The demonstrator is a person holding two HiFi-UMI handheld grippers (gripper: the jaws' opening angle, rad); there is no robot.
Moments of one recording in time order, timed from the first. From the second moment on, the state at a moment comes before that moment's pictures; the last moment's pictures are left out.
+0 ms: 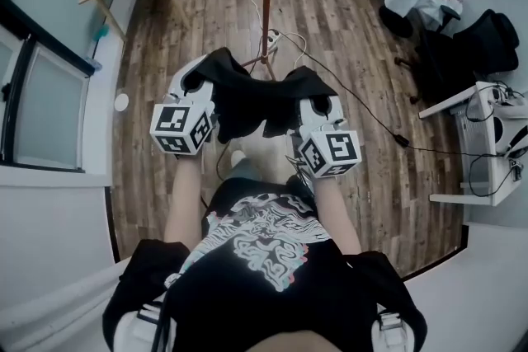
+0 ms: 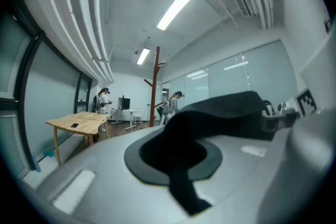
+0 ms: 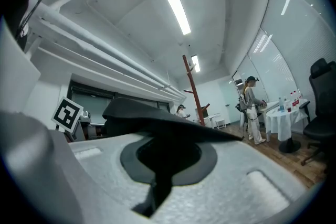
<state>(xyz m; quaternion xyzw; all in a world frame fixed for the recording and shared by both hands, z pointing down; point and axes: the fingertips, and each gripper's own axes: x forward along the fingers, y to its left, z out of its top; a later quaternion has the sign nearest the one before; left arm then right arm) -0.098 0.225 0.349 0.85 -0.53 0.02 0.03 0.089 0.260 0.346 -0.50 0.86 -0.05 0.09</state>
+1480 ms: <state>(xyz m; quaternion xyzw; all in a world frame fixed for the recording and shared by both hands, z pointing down) -0.096 -0.002 0.381 0.85 -0.52 0.02 0.07 0.097 0.038 0.369 -0.52 0.85 -0.06 0.05</state>
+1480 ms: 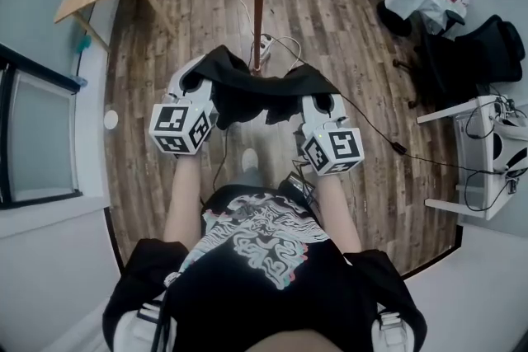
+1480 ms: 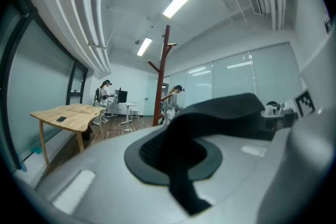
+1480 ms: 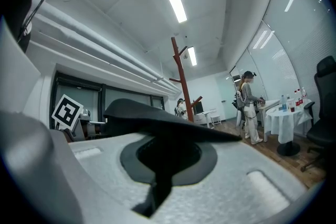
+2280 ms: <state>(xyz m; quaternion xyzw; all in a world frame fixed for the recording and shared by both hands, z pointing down) -0.110 -0.120 0.404 0.87 -0.48 0.03 0.10 0.083 -0.075 0.396 -0.55 0.83 -0.08 0.03</state>
